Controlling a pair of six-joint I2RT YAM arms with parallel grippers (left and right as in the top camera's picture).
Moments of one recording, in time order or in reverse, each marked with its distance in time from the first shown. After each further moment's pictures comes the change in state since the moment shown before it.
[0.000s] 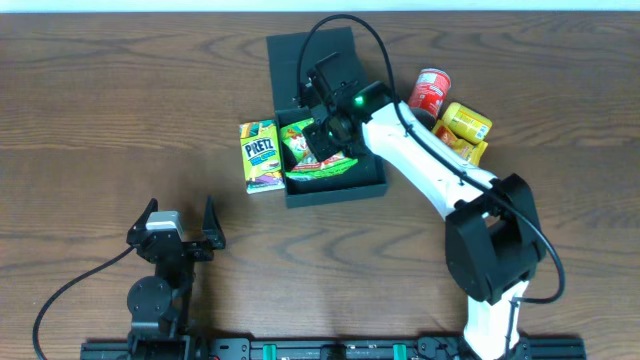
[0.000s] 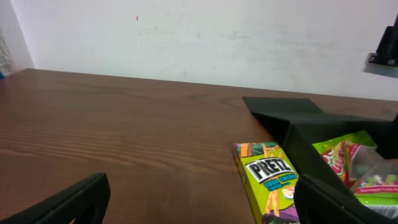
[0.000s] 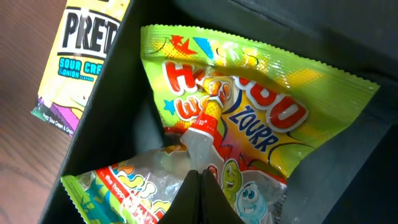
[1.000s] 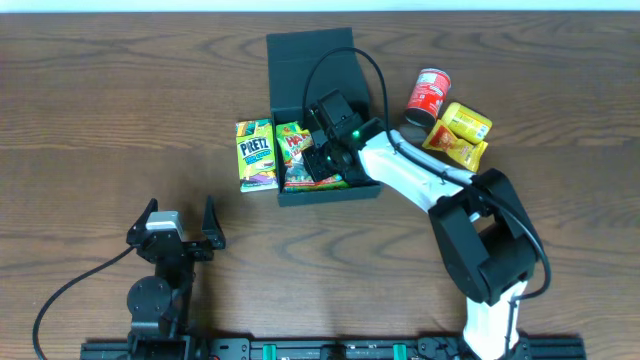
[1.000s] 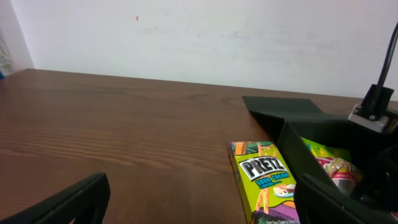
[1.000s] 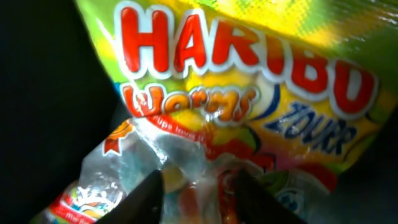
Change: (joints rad) left arm 0.000 0.000 0.000 0.000 0.000 0.000; right arm 0.015 -0.005 -0.276 0.311 -0.063 0.136
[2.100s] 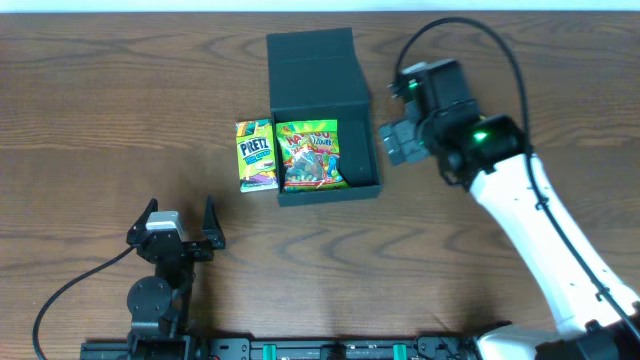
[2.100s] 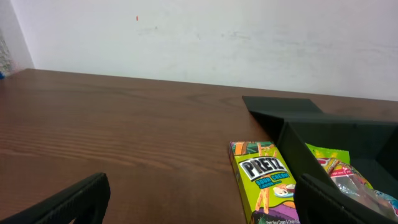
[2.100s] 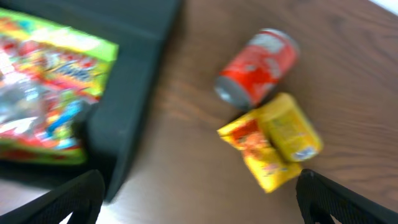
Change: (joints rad) left arm 0.000 0.000 0.000 0.000 0.000 0.000; right arm -0.242 -0.534 -0.020 -0.330 0.391 -0.244
